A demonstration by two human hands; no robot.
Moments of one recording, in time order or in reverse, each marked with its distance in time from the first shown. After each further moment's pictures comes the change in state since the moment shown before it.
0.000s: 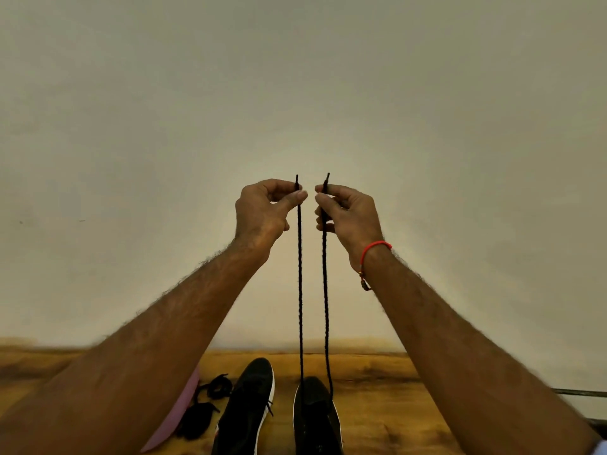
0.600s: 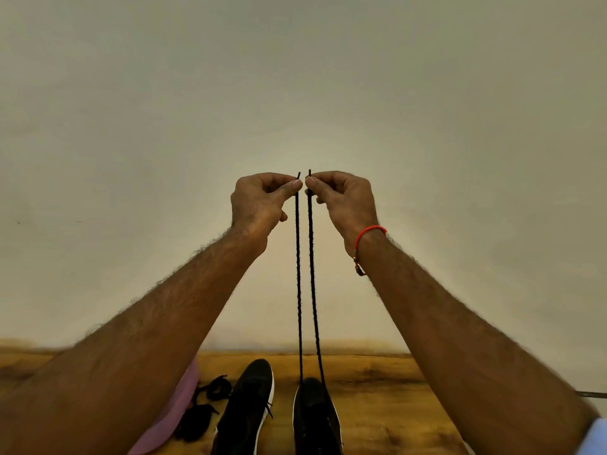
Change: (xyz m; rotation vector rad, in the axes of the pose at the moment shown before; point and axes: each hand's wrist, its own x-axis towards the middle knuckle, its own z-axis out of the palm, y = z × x) left_hand 0.012 0.010 -0.001 0.008 0.033 -0.068; right_hand 0.018 -0.013 0.008 -0.106 0.027 -0.101
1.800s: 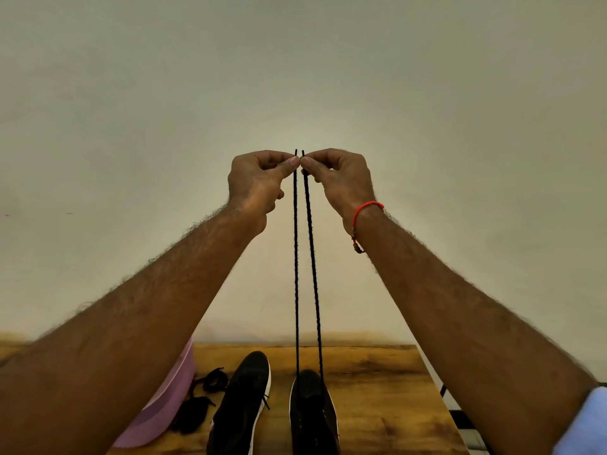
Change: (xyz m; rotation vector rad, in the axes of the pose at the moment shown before) left_hand 0.010 0.012 0.006 -0.036 -0.009 -0.058; right_hand 0.023 -0.001 0.000 -0.107 -0.015 -0.079
